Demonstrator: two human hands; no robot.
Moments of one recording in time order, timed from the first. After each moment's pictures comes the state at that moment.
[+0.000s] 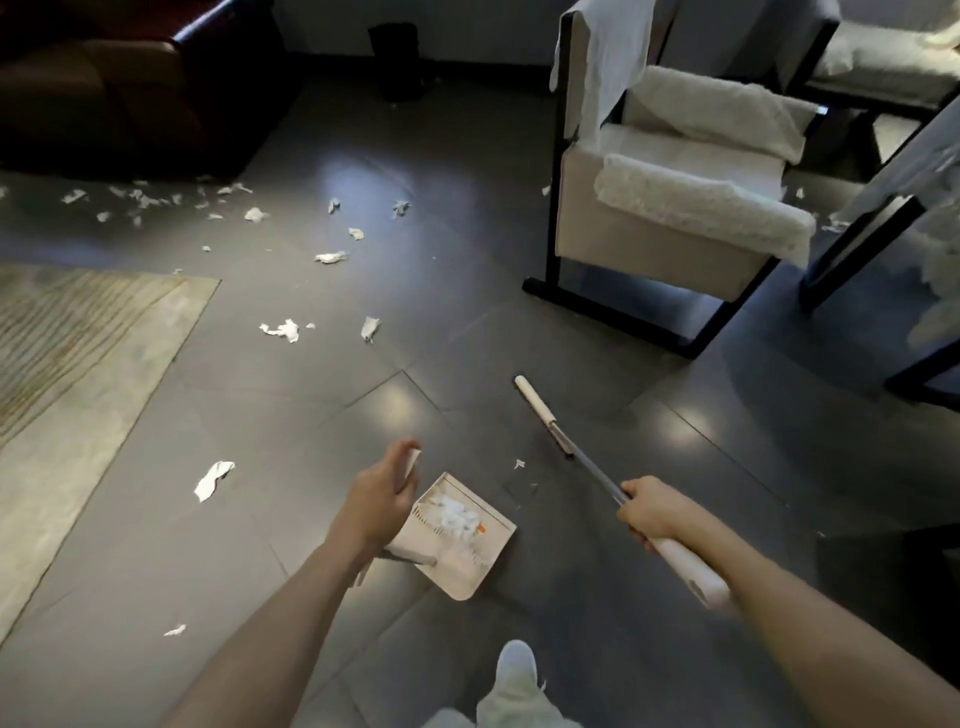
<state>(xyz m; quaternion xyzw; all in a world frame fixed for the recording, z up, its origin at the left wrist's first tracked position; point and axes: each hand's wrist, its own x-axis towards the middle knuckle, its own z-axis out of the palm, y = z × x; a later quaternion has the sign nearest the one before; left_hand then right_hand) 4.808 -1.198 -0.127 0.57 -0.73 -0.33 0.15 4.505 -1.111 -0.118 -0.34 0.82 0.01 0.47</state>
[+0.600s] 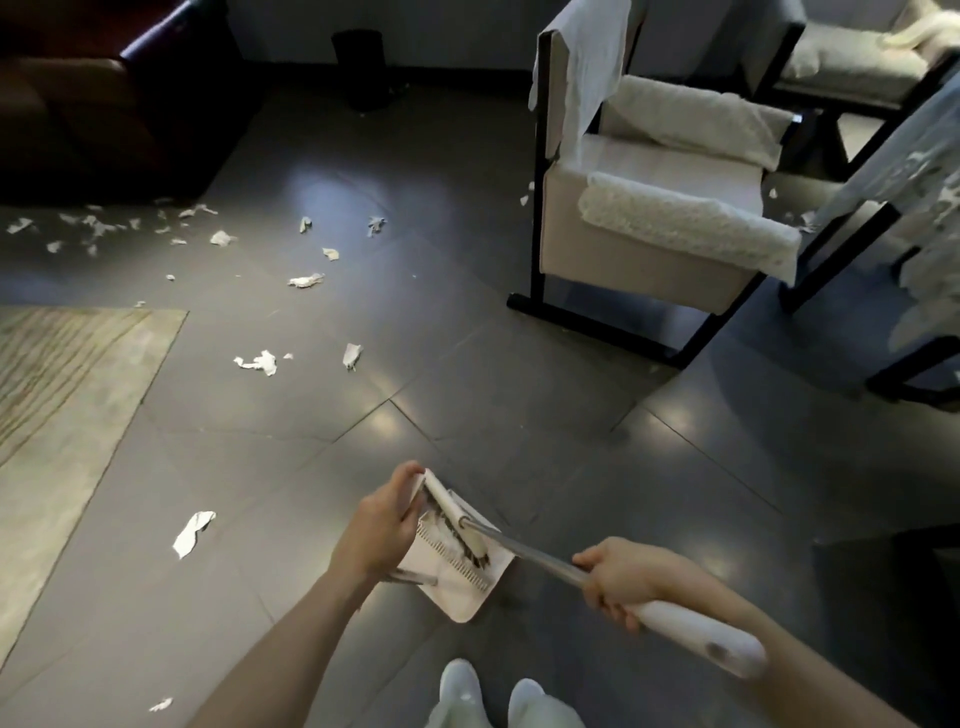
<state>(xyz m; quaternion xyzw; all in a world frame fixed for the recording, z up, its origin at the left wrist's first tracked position) 4.794 -1.274 -0.130 0.52 -0.76 -0.36 0.14 4.552 -1.165 -0.068 -0.29 0.72 0.05 0.63</state>
